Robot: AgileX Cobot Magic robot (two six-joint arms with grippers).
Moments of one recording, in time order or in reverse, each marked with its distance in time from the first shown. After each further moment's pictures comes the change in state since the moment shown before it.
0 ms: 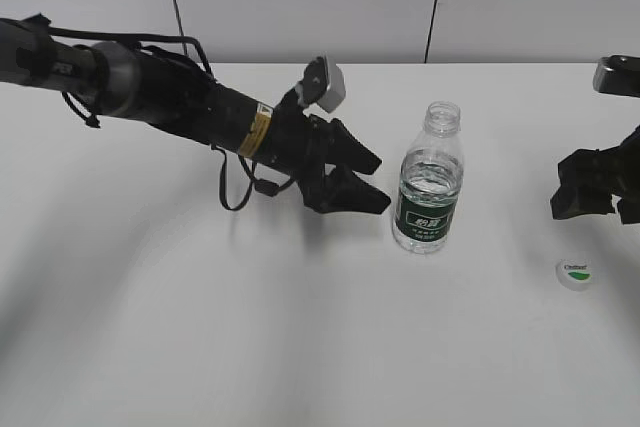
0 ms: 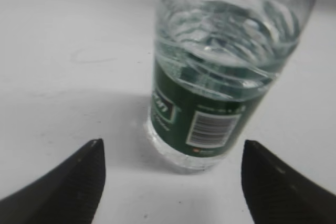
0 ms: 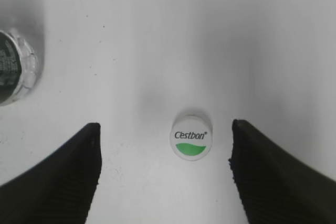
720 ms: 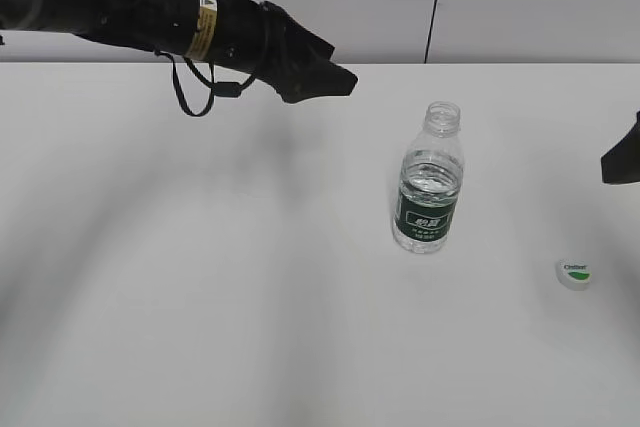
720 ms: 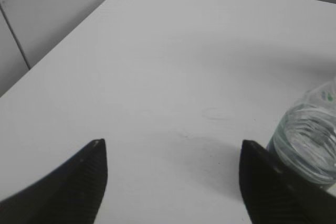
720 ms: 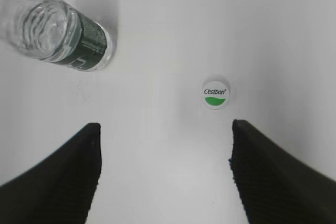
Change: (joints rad) left arm 0.091 -0.227 0.000 0.007 0.148 -0.207; right arm 0.000 -0.373 0.000 0.045 0.254 0.001
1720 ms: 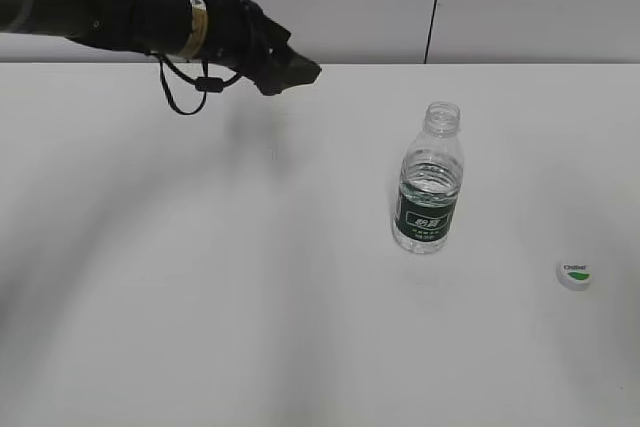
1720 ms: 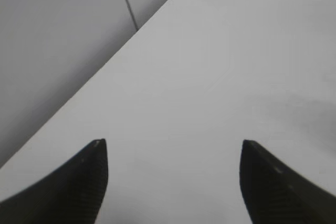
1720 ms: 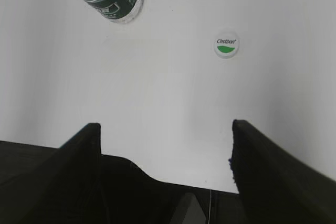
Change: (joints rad) left arm 0.003 -0.022 0.038 -0.002 0.319 0.079; right arm 0.000 -0.322 0.000 0.003 0.303 0.000
